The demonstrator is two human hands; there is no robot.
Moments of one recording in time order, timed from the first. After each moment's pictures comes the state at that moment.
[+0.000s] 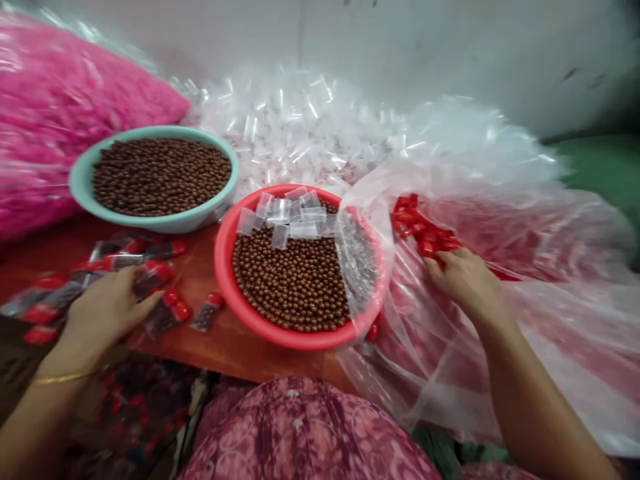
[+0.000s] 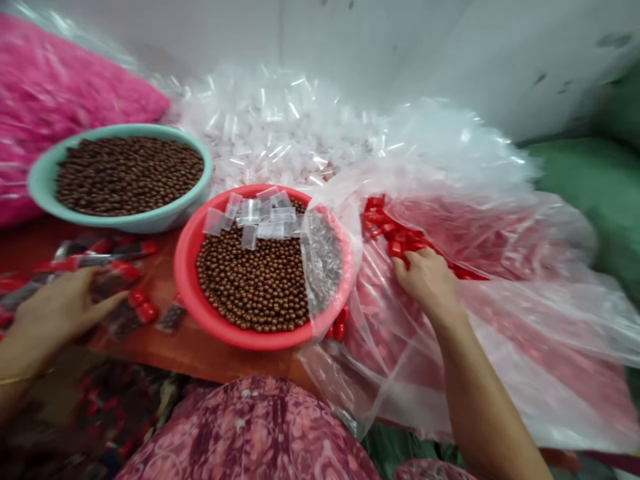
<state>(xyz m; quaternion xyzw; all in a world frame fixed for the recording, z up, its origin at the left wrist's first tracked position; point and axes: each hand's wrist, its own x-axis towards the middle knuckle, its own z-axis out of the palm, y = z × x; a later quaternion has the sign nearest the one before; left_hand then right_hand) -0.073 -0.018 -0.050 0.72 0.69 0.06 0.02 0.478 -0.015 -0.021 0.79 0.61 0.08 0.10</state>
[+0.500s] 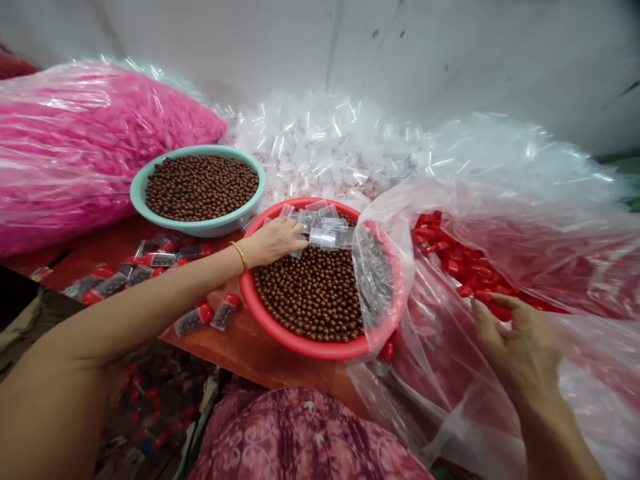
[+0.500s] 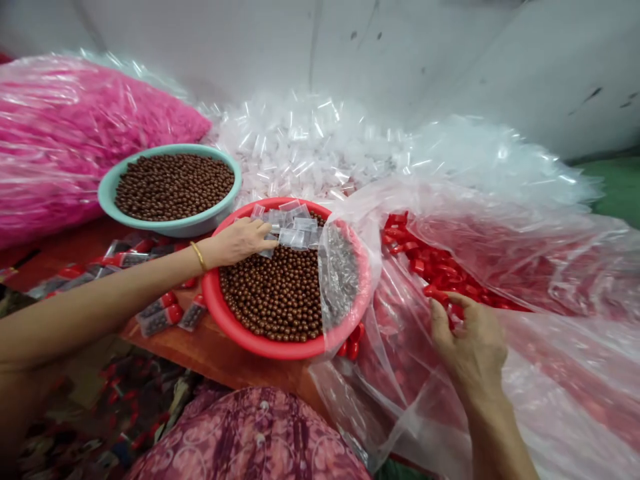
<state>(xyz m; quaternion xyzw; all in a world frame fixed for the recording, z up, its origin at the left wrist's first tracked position) 0.103 0.095 -0.022 0.96 0.24 -0.02 -0.17 0.475 -0.063 -0.039 0.82 0.53 0.09 -0.22</state>
